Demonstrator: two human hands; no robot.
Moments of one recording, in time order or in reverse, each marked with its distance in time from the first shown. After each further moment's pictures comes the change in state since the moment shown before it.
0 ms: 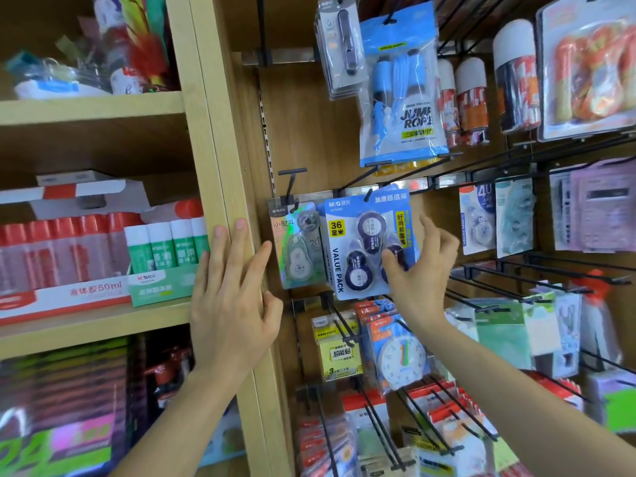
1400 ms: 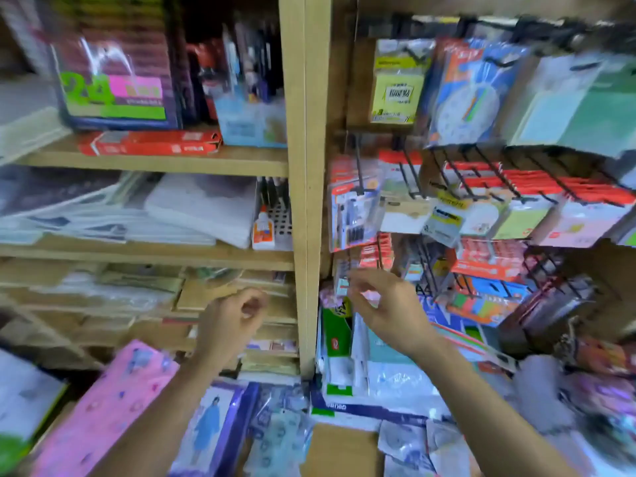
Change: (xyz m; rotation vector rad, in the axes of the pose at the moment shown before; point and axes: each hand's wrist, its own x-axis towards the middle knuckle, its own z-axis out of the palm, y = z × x) left_hand -0.400 0.039 -0.118 -0.332 -0.878 -0.797; right_hand -0.330 0.068 -0.127 -0.043 -1.156 0.051
